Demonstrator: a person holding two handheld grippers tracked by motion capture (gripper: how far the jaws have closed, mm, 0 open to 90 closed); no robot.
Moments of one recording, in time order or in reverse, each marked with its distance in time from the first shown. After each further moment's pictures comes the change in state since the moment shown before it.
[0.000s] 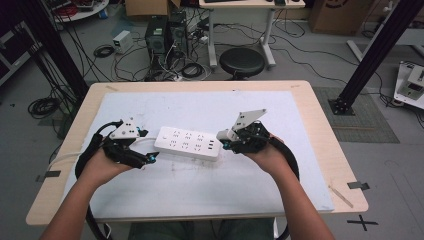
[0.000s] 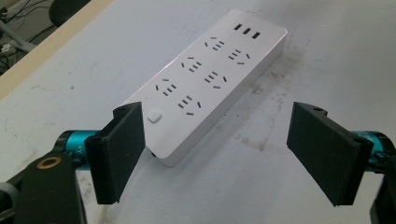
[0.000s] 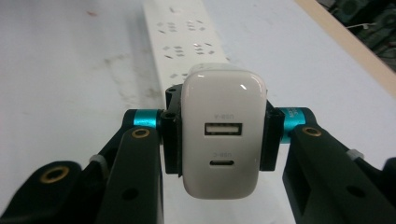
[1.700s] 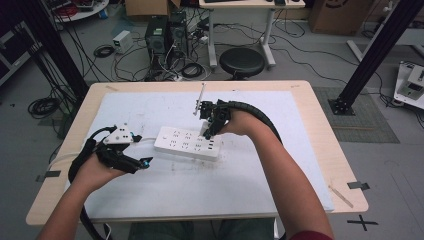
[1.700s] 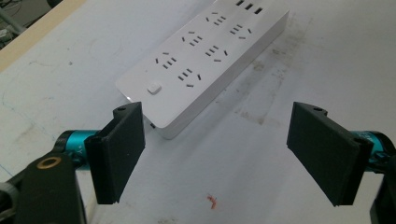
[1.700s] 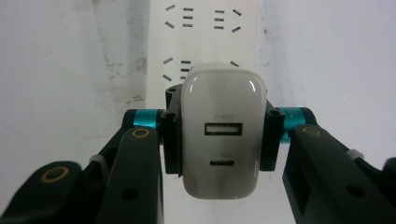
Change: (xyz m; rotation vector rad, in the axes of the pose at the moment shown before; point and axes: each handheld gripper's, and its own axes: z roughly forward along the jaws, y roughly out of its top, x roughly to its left) left arm 0.001 -0.018 -0.009 0.034 0.005 -0.019; right arm -0.037 0.090 0.088 0.489 0.252 -0.224
